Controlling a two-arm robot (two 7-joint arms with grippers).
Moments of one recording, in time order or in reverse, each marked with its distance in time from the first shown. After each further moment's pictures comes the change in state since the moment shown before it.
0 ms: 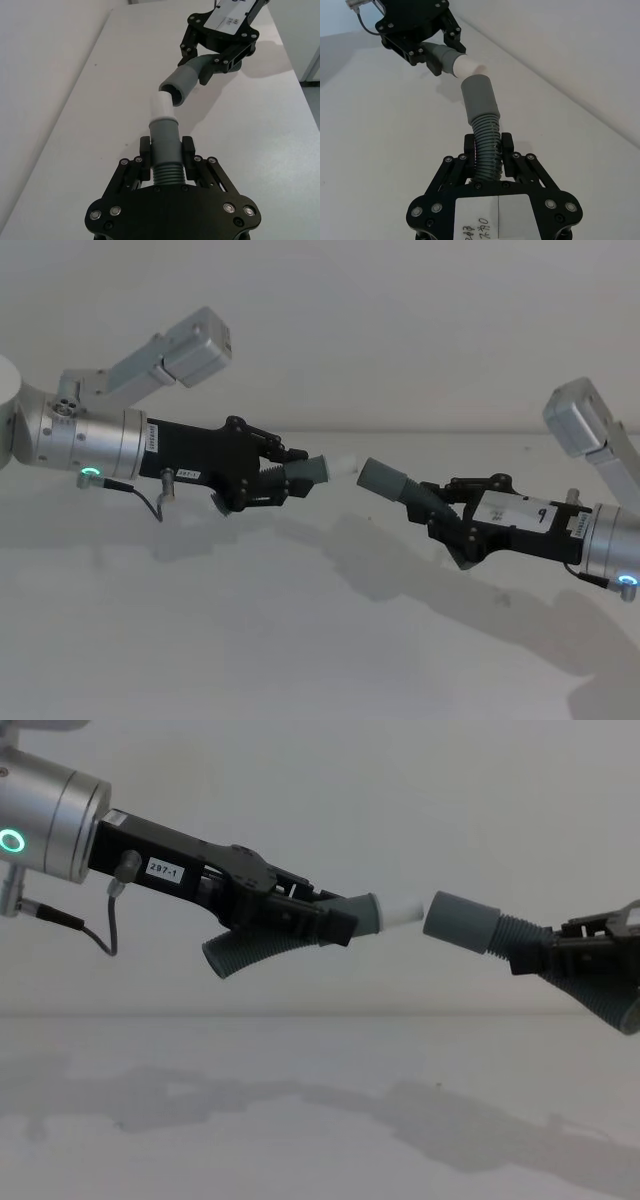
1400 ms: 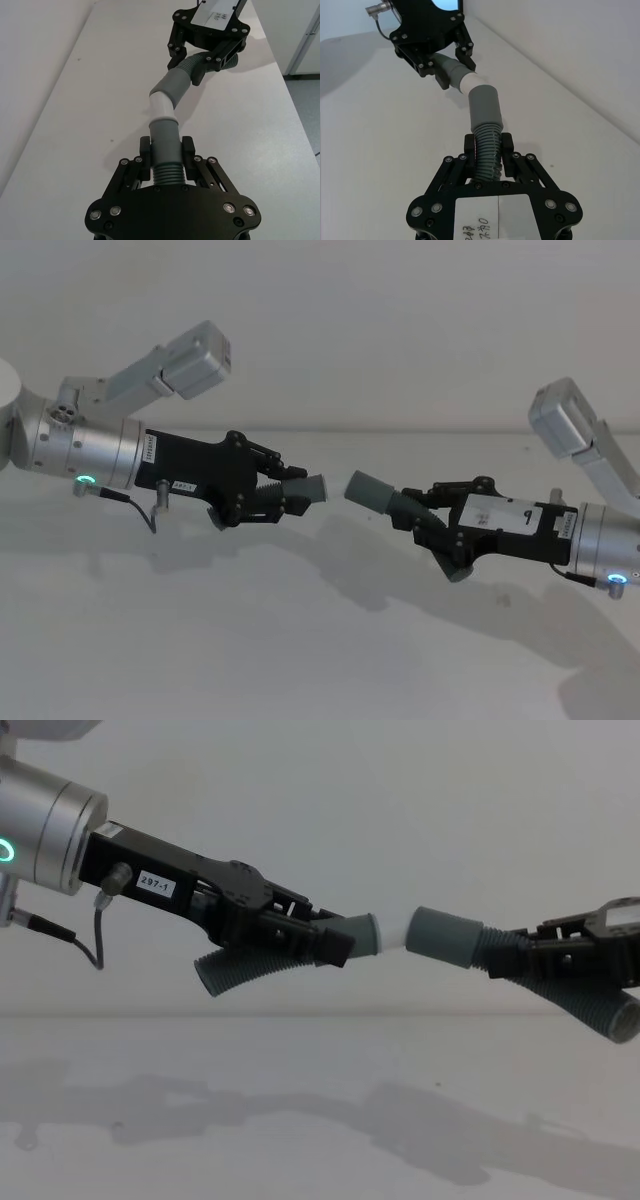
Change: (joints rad) left arm -0.023 0.022 0.049 0.009 -0.027 -0.007 -0.040; right arm 0.049 0.011 -0.062 0.022 0.029 -0.019 0.039
